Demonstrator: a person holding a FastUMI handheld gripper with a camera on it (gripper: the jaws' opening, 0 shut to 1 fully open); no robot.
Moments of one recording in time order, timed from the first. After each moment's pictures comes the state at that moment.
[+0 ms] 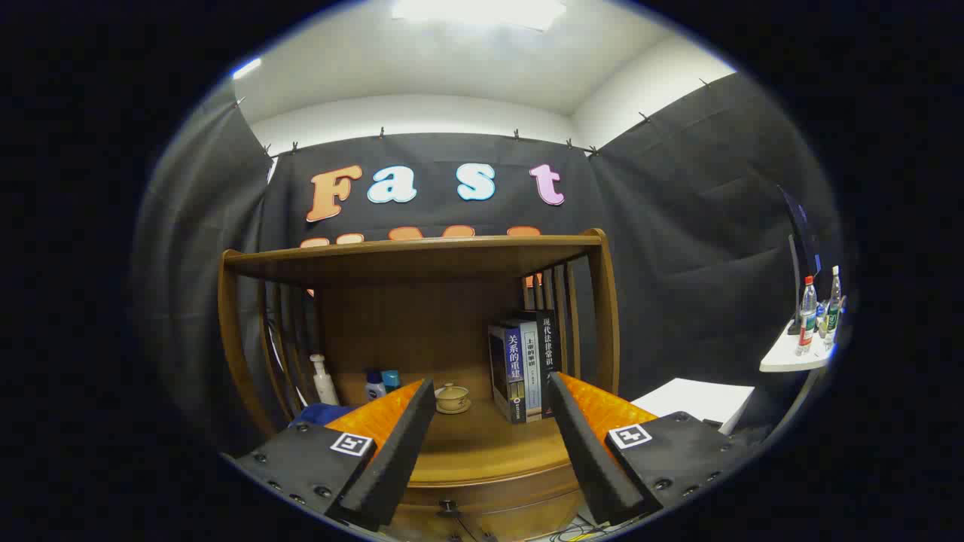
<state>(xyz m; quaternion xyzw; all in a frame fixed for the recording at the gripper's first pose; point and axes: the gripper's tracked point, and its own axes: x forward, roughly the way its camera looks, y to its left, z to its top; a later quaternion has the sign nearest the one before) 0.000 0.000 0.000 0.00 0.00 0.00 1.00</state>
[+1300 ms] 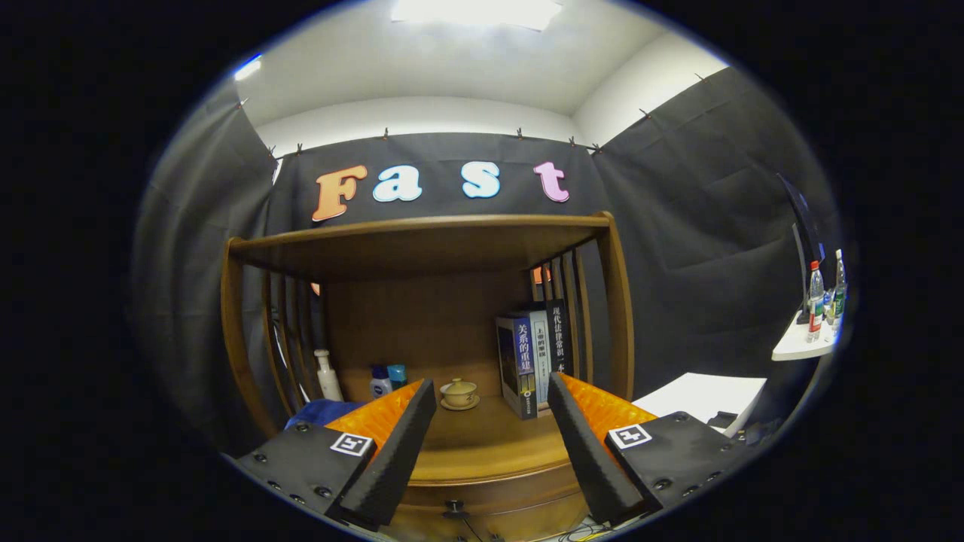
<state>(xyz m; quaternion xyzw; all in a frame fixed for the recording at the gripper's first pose) 0.011 0.010 -0.055 0.00 0.00 0.02 1.00</state>
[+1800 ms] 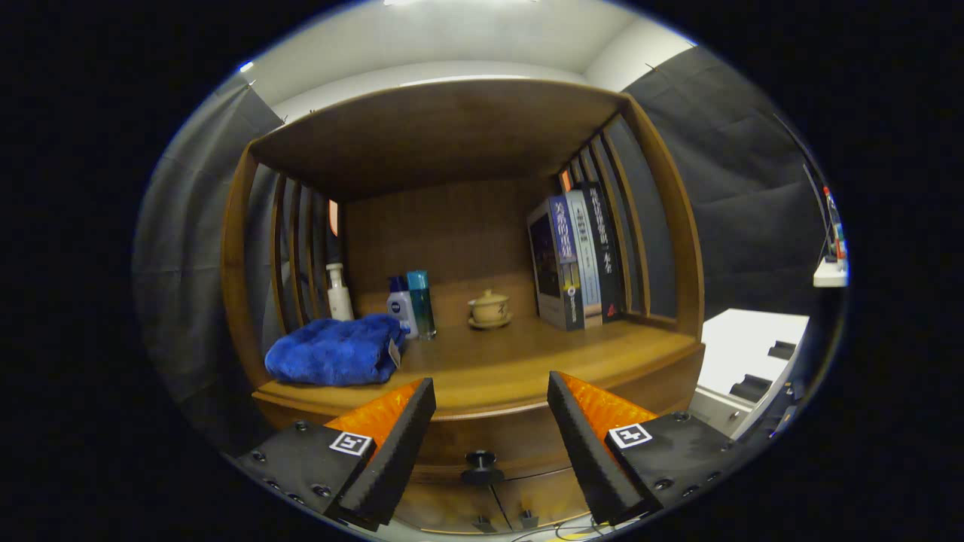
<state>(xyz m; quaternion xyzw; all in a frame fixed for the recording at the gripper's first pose) 0.037 0.044 -0.265 0.03 0.09 0.07 0.99</state>
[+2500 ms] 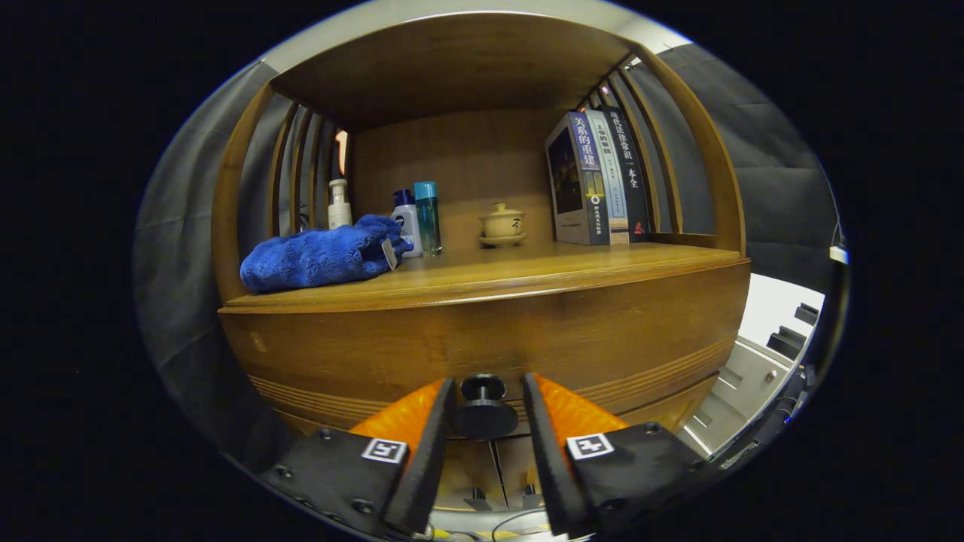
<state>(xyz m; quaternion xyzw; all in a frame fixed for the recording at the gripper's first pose) 0.041 0.054 -0.378 0.00 0.18 0.10 0.98</state>
